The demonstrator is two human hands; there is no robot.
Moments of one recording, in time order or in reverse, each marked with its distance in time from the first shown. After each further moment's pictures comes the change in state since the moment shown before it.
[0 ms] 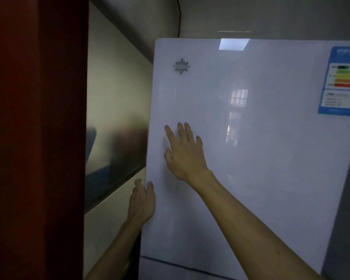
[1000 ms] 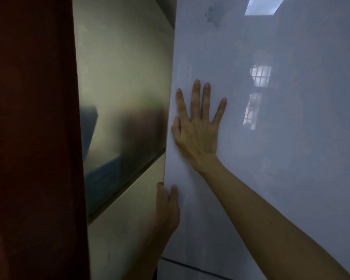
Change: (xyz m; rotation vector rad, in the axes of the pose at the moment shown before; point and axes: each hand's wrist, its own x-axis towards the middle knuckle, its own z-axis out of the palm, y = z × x) left_hand 0.038 -0.046 0.049 -0.315 0.003 -0.126; right_hand 0.087 -0.001 0.098 -0.244 0.535 0.008
